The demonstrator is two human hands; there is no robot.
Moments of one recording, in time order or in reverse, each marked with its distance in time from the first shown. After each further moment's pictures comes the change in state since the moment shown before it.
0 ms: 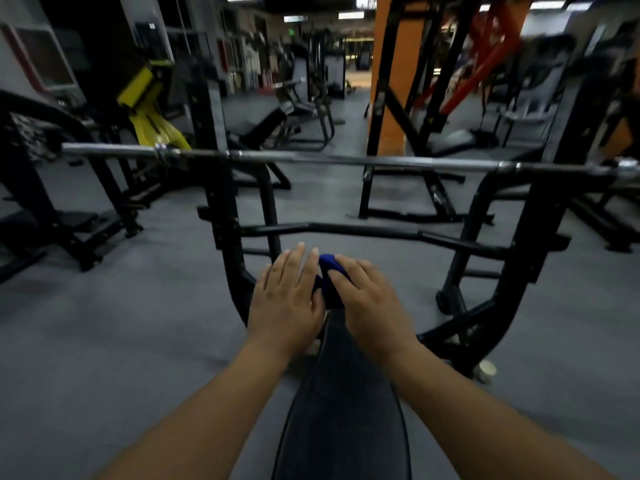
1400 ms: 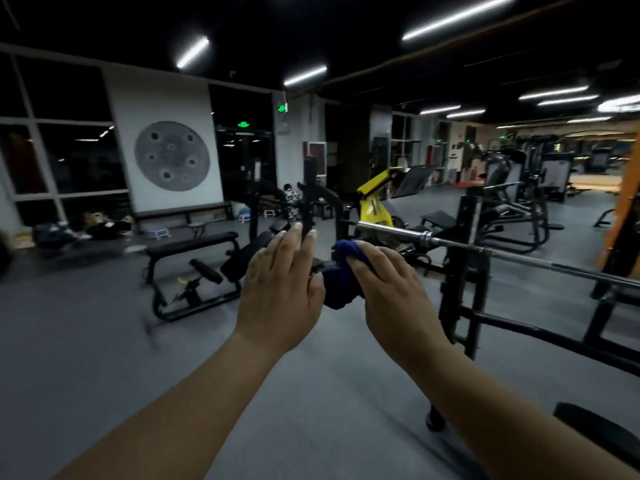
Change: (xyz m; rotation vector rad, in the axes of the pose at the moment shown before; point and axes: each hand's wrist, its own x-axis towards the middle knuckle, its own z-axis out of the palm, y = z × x) left_hand -0.292 -0.207 -0.462 0.511 0.342 -0.408; right_hand 0.042 -0.488 -0.181 0.277 0.266 -0.514
